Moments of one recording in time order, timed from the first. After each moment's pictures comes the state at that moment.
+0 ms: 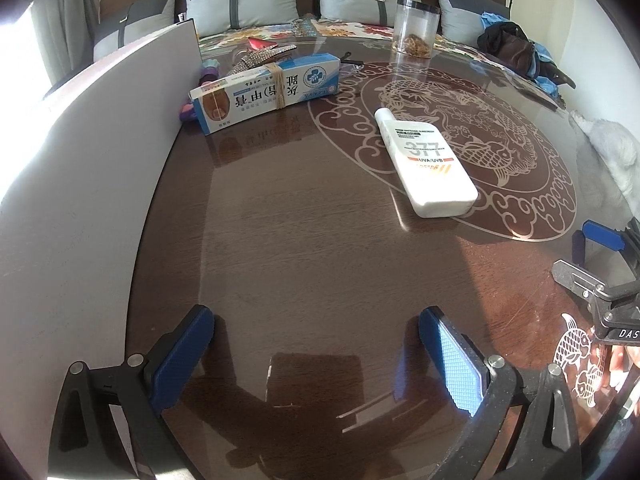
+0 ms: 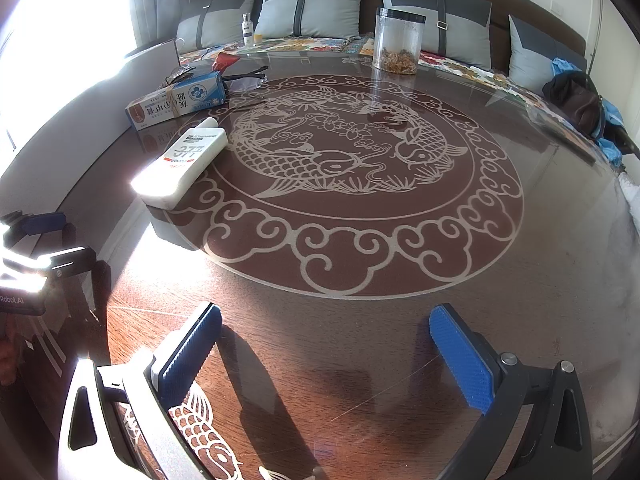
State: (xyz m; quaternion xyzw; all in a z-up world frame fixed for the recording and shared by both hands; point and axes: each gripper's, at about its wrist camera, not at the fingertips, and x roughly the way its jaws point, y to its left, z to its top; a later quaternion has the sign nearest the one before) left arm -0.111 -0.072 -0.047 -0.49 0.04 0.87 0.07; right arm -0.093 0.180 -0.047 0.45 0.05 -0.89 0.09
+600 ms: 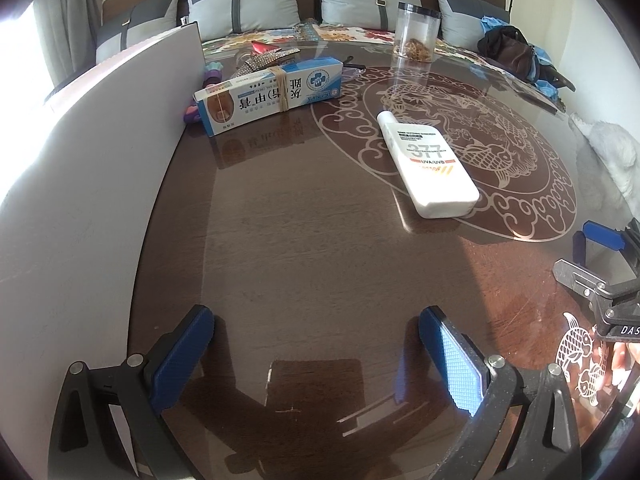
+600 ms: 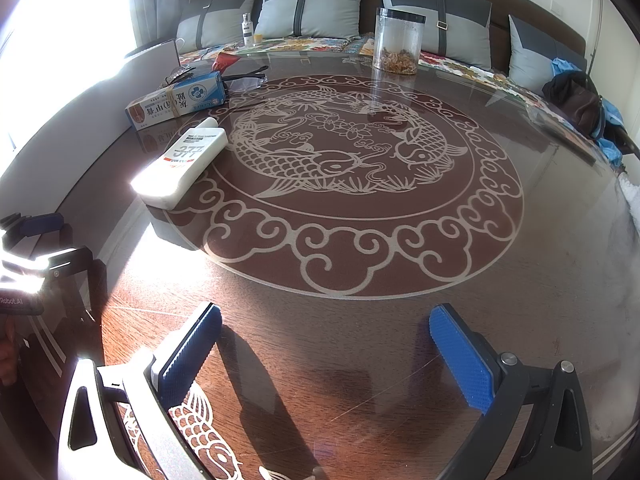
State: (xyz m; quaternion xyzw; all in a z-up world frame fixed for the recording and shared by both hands) left arm -0.109 -0.074 -0.046 -0.48 0.04 0.87 0.07; right arm -0.093 0.180 -0.048 0.45 0.05 -0.89 0.09
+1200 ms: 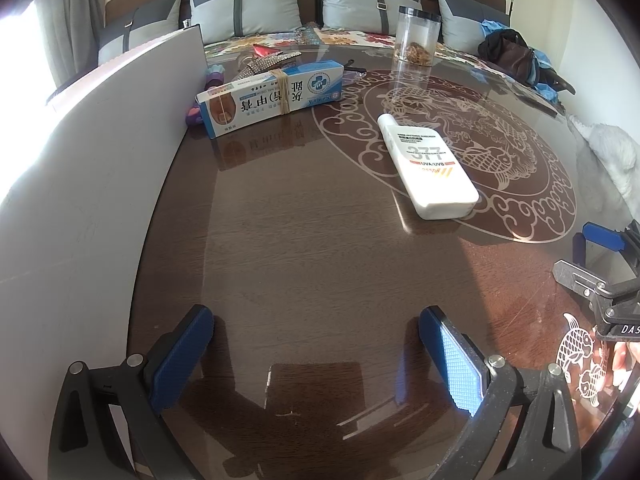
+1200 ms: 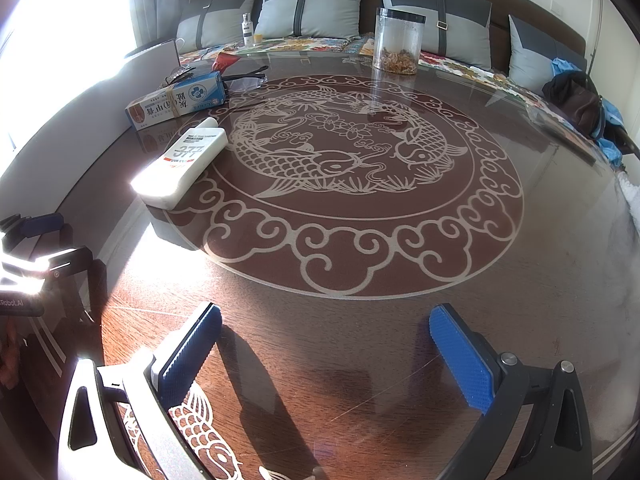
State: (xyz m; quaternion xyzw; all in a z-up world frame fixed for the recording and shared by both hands) left arm -0.108 -0.073 -0.046 -0.48 0.03 0.88 0.06; right arm -0.093 0.180 -0.048 0.45 0.05 -0.89 0.09
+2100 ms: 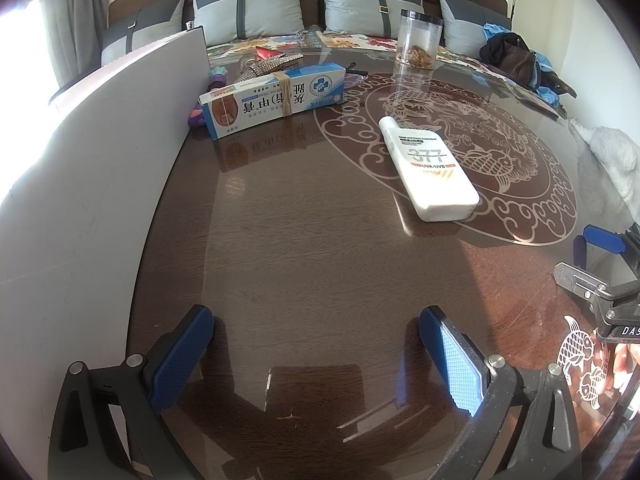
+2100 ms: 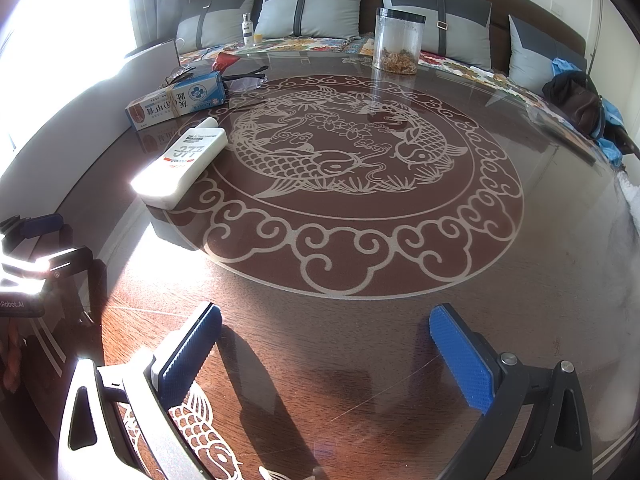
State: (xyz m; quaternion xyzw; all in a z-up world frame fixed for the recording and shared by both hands) left arm -0.107 -0.074 -0.045 -0.47 0.03 0.88 0.06; right arm -0.093 0.180 -0.048 0.45 0.05 -0.89 0.09
